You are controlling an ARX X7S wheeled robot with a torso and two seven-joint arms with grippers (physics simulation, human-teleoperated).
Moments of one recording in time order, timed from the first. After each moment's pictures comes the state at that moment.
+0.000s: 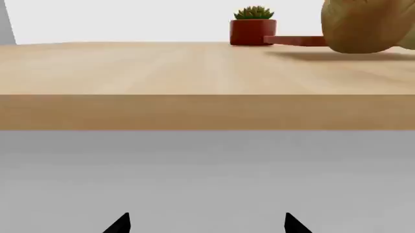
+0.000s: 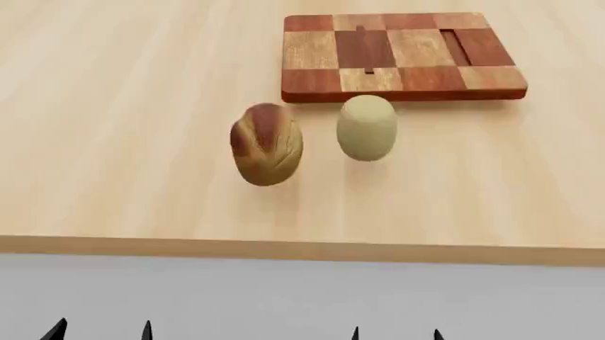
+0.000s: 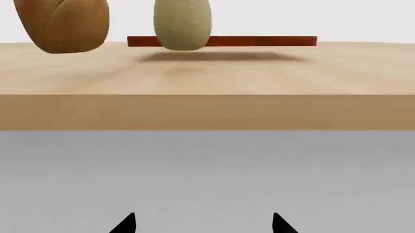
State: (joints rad) left arm 0.00 0.00 0.00 0.00 0.00 0.00 0.00; right arm 0.00 0.00 0.00 0.00 0.00 0.00 0.00
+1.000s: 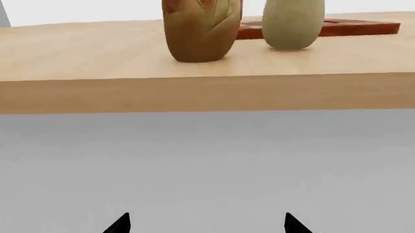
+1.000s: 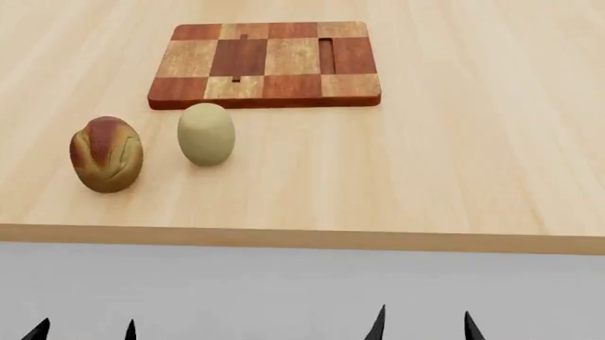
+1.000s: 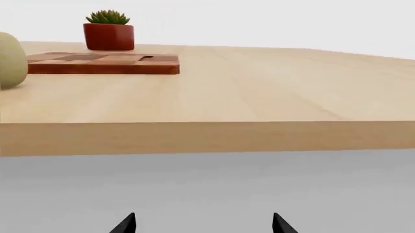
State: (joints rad) left arm -0.01 -0.09 0.04 0.13 -0.07 -0.23 -0.09; right arm 0.03 0.09 -0.06 -0.16 0.07 0.18 0.16
